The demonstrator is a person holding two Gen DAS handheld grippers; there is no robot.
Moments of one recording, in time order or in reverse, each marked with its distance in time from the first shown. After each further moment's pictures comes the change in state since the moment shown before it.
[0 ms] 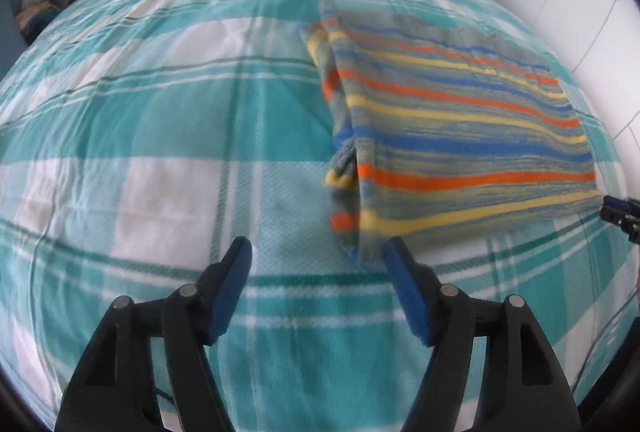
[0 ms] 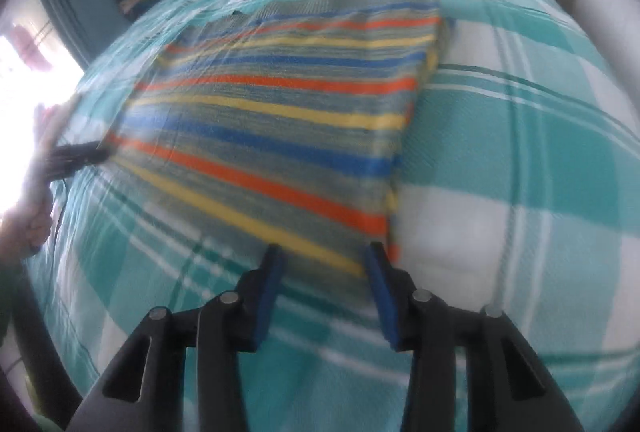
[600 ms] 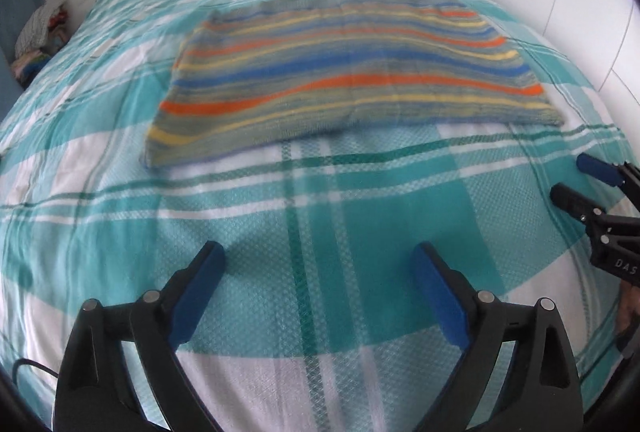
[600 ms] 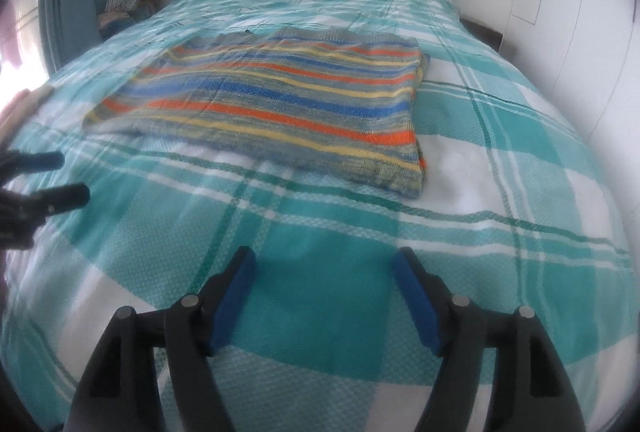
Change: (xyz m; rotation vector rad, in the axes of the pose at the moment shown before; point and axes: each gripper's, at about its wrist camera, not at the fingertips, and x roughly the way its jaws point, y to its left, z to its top) left arm 0.010 -0.132 -0.072 0.138 -0.084 0.049; right arm -0.006 0.083 -0.069 -0.052 -0.251 -0.165
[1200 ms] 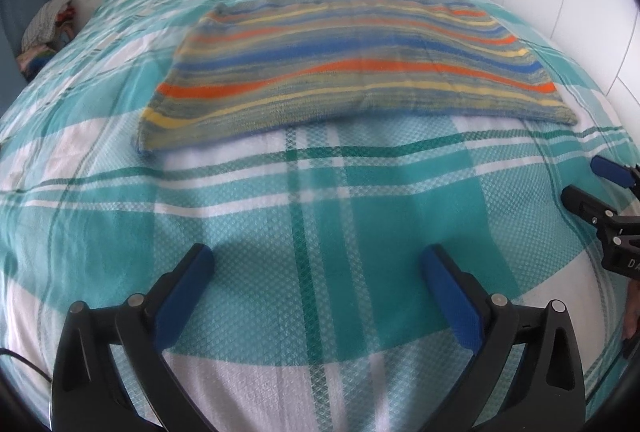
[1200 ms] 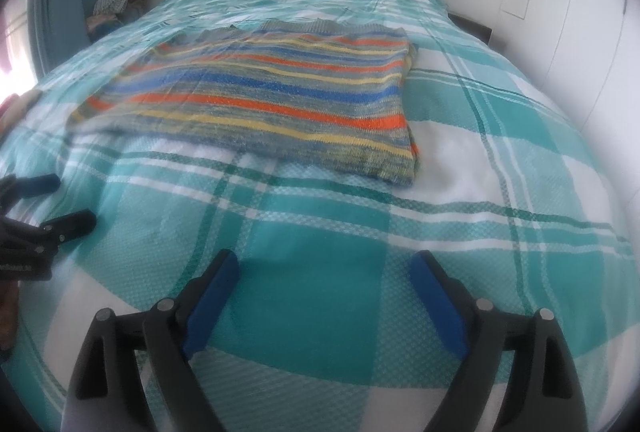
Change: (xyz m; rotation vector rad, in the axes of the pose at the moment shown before) left arm 0.011 -0.001 -0.009 -0.016 -0.023 0.017; right arm 0.011 -0.003 -0.003 0.028 0.006 -0.032
